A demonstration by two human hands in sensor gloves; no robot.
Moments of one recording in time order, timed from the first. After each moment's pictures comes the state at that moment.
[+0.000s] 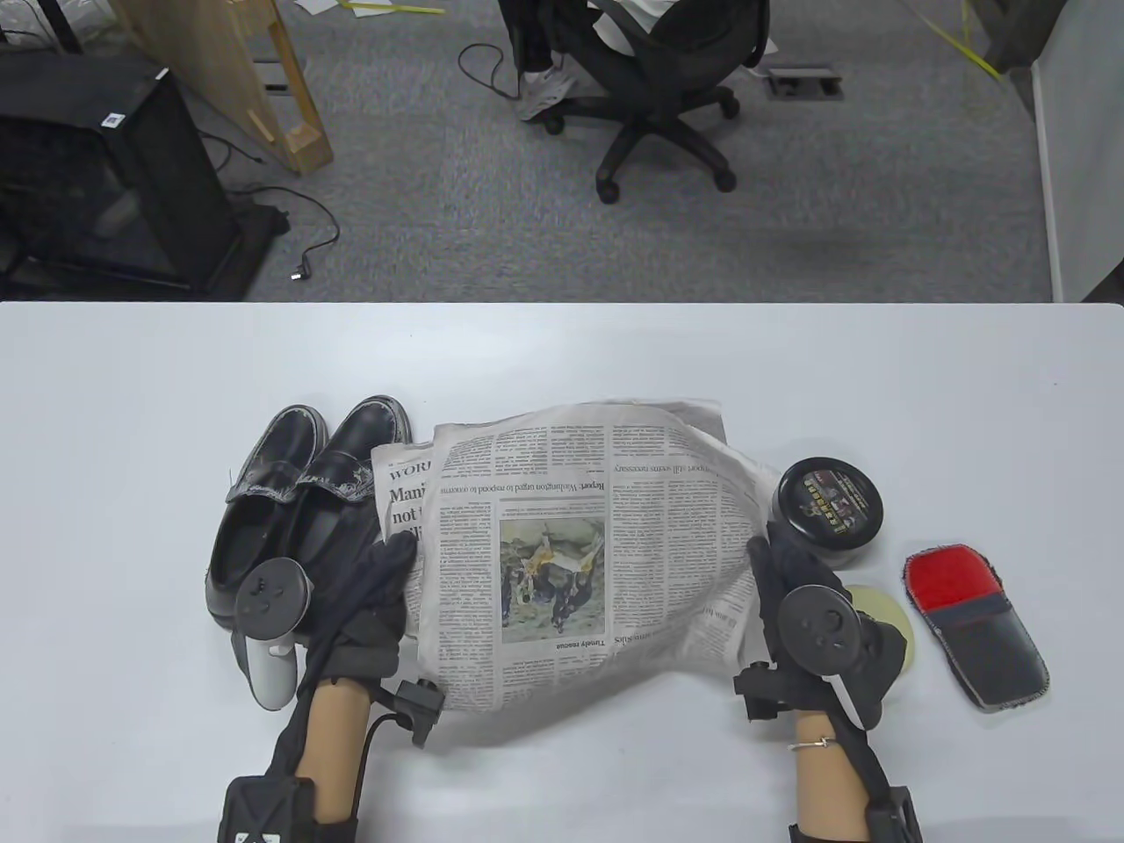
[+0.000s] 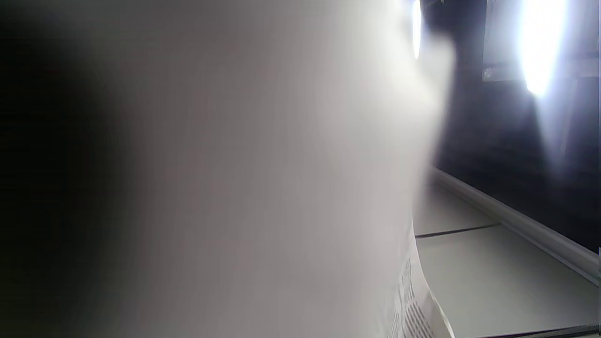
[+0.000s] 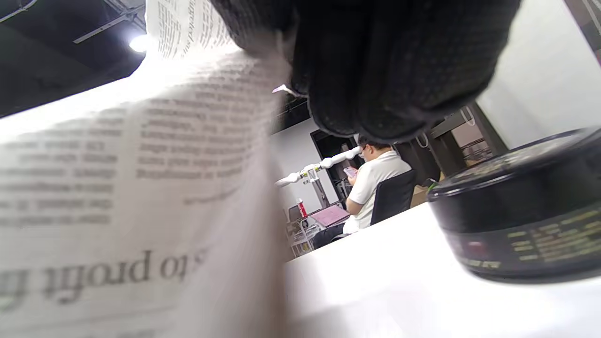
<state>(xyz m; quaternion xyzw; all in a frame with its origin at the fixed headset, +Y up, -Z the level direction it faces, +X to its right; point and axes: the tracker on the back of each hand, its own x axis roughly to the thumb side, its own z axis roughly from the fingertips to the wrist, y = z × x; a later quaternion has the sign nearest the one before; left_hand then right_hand) -0.239 -0.732 -0.246 -0.05 0.02 0.66 0.75 0.213 -0.697 -0.233 -0.07 -0.21 0.95 0.21</state>
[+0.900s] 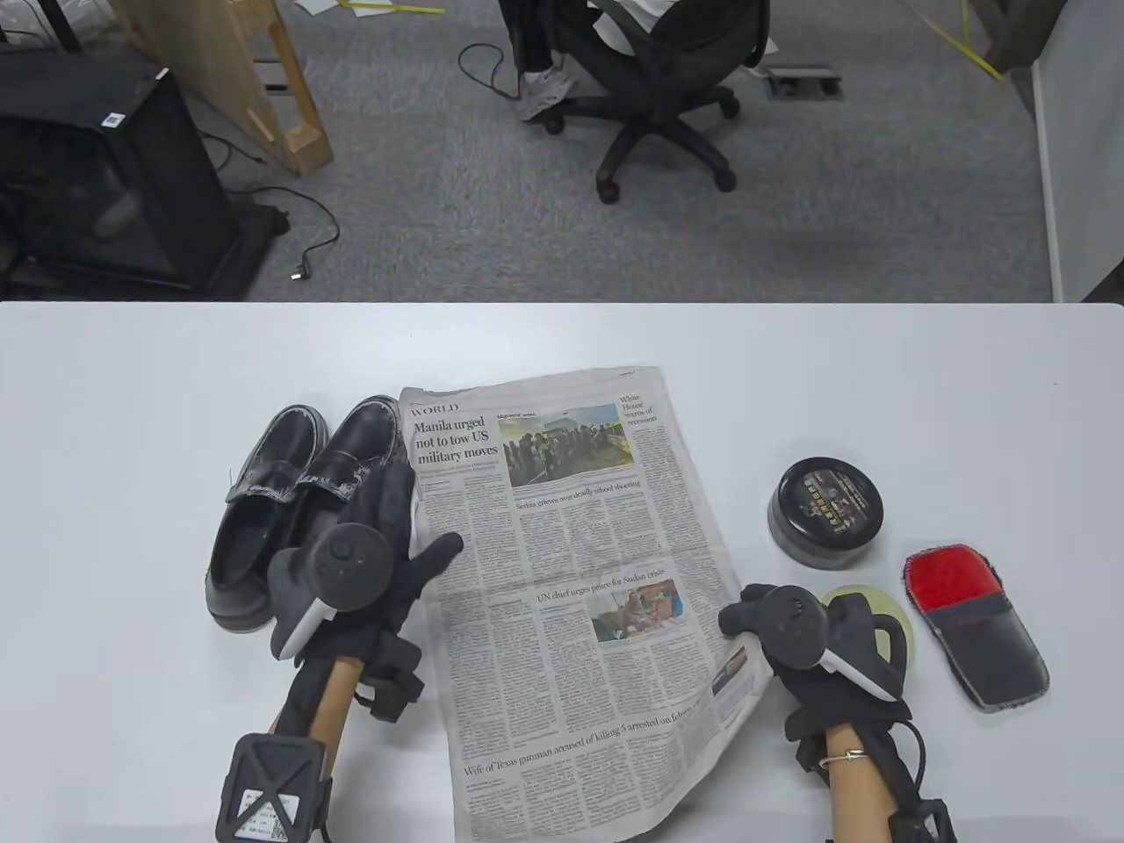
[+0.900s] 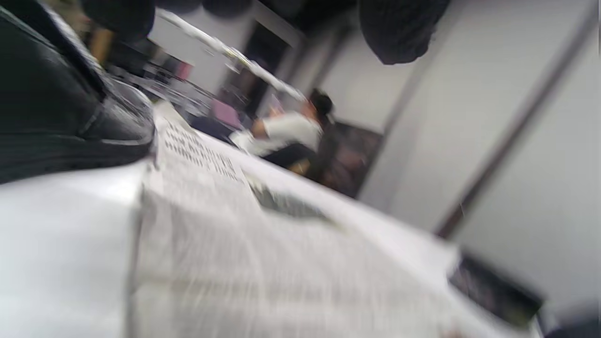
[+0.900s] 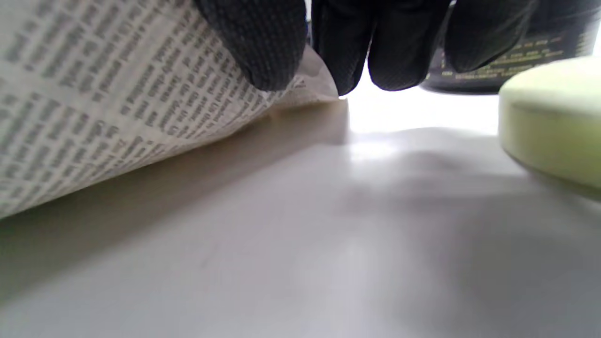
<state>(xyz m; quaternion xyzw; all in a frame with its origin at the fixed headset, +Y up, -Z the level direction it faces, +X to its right) -0.194 -0.700 -0.258 -0.05 -0.14 0.19 0.97 0.208 -0.737 -0.237 0.09 0.11 0.99 0.04</state>
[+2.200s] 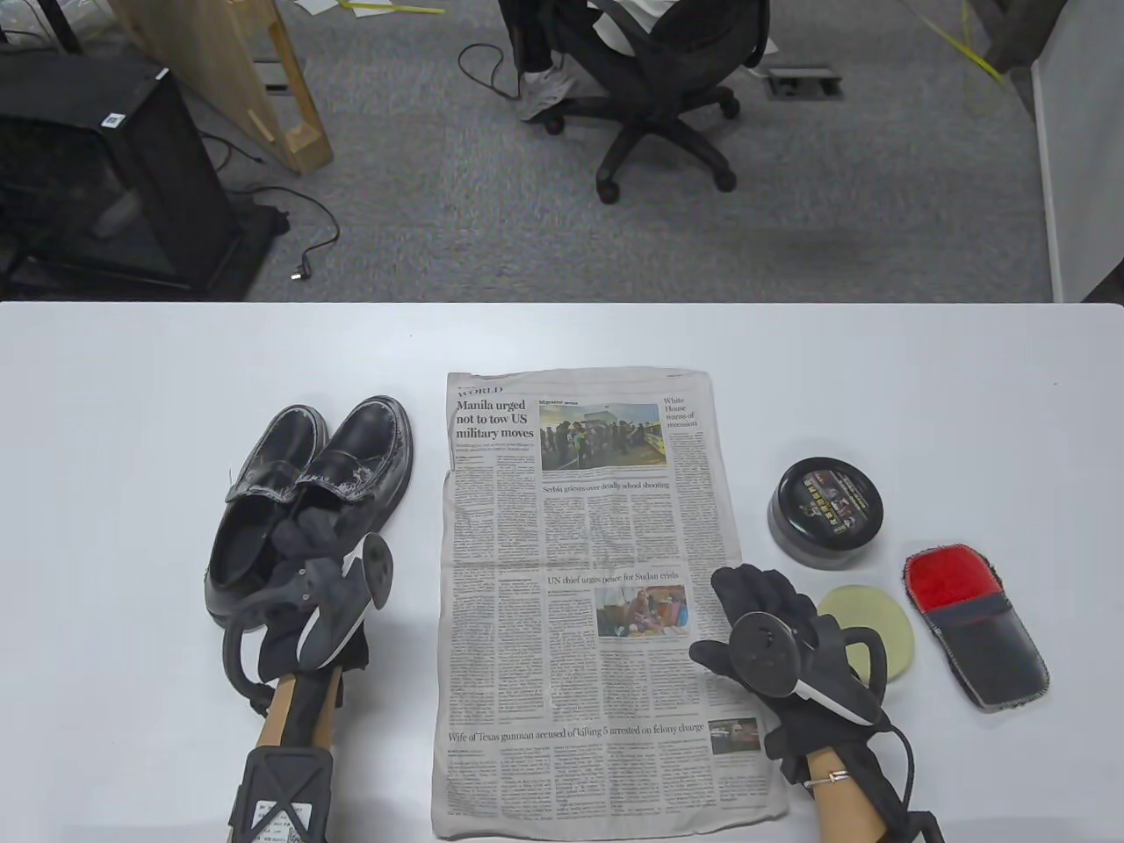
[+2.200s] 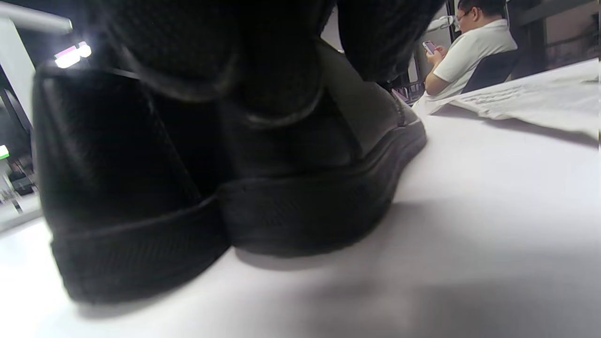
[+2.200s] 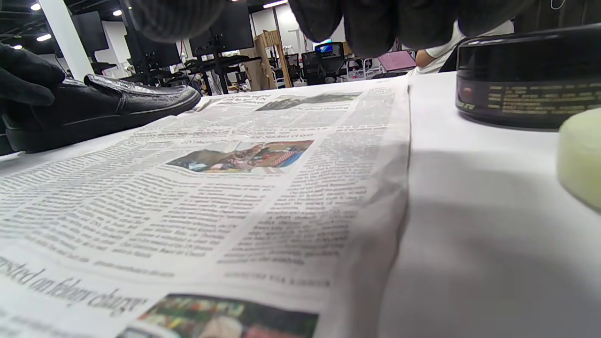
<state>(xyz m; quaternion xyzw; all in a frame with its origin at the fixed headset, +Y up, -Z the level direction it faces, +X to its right) -0.230 -0.726 -0.274 -0.01 0.16 -0.17 0.97 0.189 -0.723 -0.219 0.12 0.05 0.99 0.04</state>
